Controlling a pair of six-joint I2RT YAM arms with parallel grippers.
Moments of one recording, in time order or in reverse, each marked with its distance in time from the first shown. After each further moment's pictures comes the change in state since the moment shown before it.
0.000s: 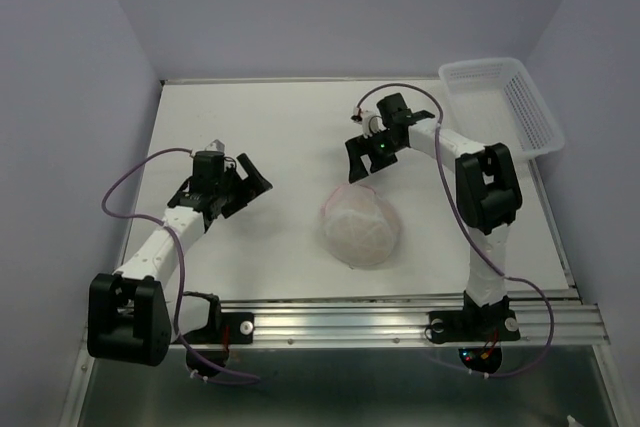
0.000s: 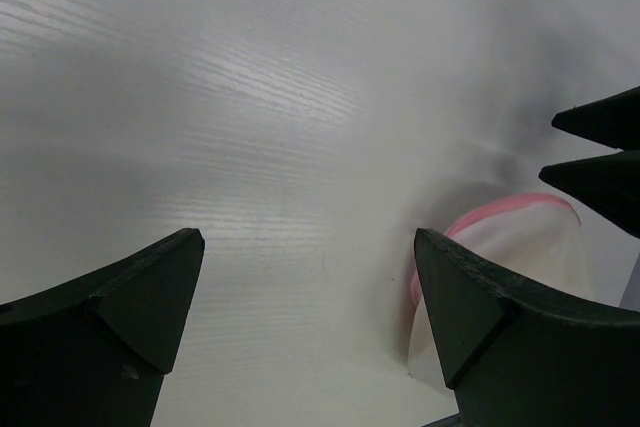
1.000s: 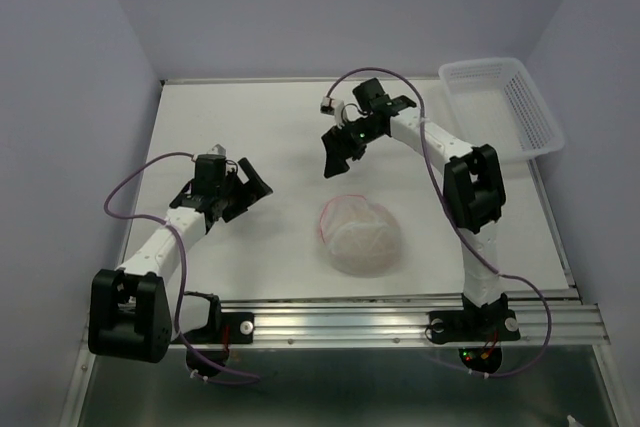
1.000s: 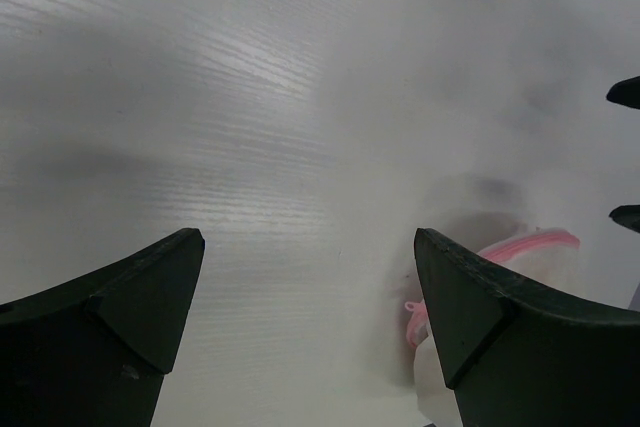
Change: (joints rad) left arm 0.000 0.034 -0.031 0.006 0.000 -0.003; right arm 0.093 0.076 0.274 -0.143 -0.256 -0.165
